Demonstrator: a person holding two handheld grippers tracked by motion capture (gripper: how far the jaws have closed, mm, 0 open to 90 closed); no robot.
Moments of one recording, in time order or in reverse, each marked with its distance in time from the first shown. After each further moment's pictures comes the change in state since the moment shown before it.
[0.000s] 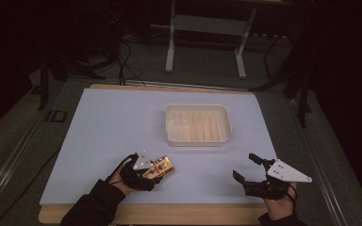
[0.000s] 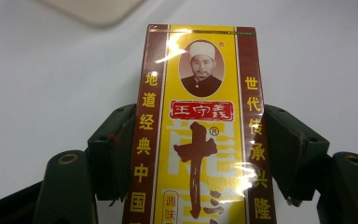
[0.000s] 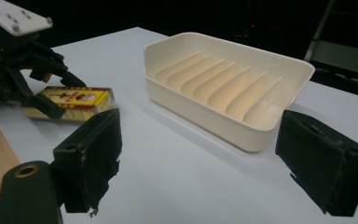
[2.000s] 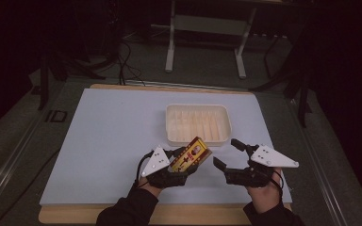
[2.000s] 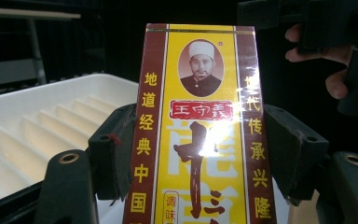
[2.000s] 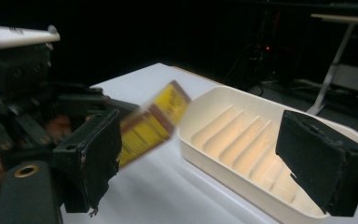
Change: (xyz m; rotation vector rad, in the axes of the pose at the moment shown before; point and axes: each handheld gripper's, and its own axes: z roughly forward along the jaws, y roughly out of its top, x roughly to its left) left arm -0.059 0.067 0.006 -0.597 -0.063 -0.077; right arm 0.040 0.071 0.030 -0.057 0.058 0.043
